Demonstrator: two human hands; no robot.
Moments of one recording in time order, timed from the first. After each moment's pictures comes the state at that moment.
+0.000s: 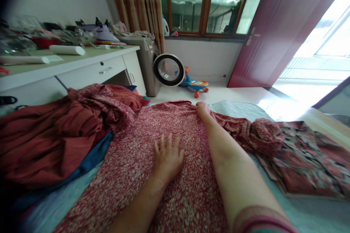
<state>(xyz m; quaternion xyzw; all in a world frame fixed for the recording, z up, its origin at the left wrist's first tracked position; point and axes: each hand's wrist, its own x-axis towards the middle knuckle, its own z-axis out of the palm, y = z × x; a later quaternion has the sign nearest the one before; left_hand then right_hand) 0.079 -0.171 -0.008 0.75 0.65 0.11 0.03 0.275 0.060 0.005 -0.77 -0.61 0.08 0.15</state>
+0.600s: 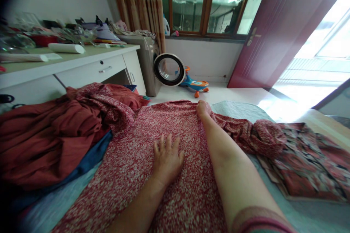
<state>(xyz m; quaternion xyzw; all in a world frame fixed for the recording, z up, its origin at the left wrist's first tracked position) 0.079 -0.171 -0.010 0.75 0.65 0.12 0.02 0.272 0.059 0.006 -0.80 -0.58 0.04 0.18</state>
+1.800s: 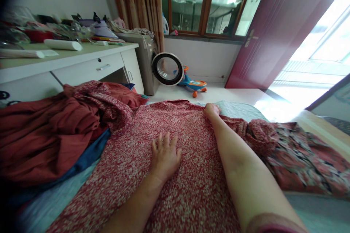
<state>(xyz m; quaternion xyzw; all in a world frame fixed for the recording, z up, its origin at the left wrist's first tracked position) 0.079 -0.171 -0.006 0.75 0.65 0.12 0.03 0.321 0.039 0.012 -0.82 -0.57 0.01 0.06</state>
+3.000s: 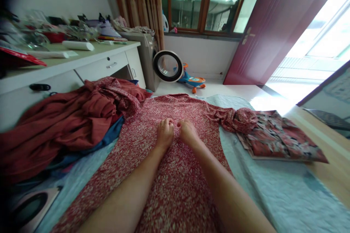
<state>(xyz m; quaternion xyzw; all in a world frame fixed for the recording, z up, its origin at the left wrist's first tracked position) 0.064 -0.156 -0.011 0.67 0.63 0.38 0.14 0.191 -0.164 0.027 -0.64 -0.75 0.10 0.15</state>
